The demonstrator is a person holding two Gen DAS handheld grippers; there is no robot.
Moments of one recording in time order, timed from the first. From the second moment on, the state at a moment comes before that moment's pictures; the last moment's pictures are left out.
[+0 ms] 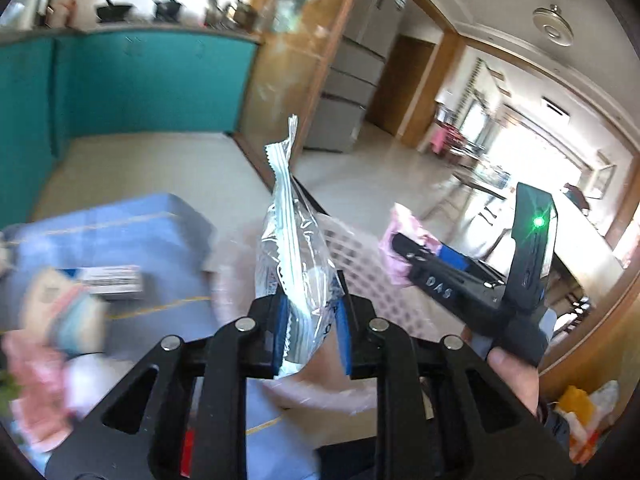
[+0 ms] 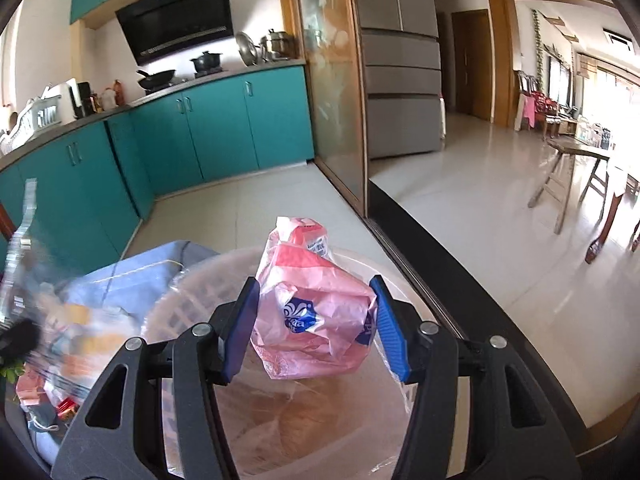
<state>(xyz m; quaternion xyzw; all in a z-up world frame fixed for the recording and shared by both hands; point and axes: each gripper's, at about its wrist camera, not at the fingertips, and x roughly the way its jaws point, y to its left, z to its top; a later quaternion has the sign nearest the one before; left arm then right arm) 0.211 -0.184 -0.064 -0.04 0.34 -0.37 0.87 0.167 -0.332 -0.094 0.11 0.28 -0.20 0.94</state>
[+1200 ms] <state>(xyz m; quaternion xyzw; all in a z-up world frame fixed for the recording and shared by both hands) 0.136 0.065 -0.099 -0.05 0.36 0.02 0.93 0.179 -0.104 -0.156 -0.16 0.39 0.15 0.90</state>
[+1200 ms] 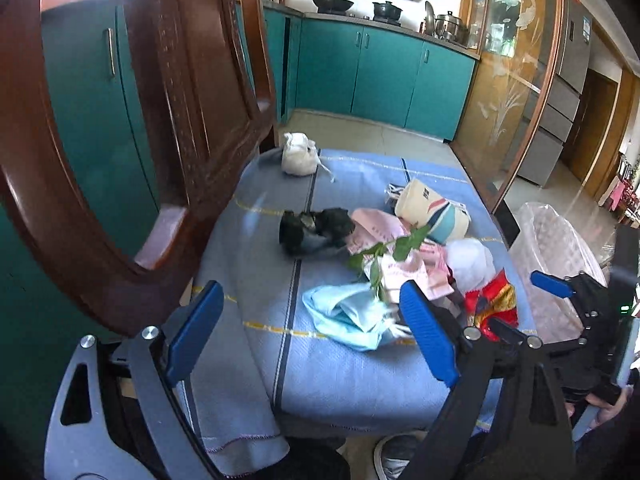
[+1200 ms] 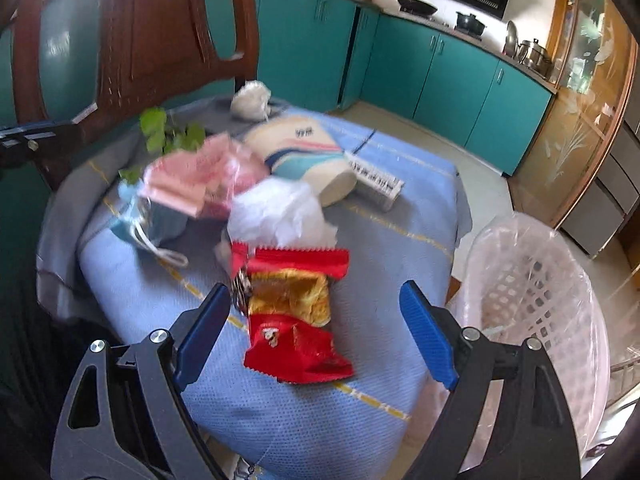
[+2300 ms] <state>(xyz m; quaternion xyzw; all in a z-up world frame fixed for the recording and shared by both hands) 0.133 0.046 -0.115 -0.04 0.39 0.00 0.92 0.188 -0.124 -0.153 -0.10 0.38 0.13 0.91</state>
